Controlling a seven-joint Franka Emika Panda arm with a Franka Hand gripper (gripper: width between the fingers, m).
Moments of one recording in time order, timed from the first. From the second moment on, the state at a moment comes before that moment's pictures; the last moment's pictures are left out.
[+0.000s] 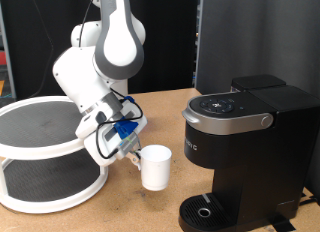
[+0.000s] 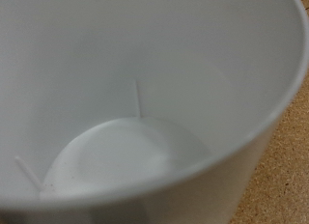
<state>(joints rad) 0.35 -0.06 -0.50 -2.72 1.43 2.57 -1.55</state>
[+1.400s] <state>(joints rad) 0.36 0.10 -0.32 -2.58 1.74 2.58 -1.63</state>
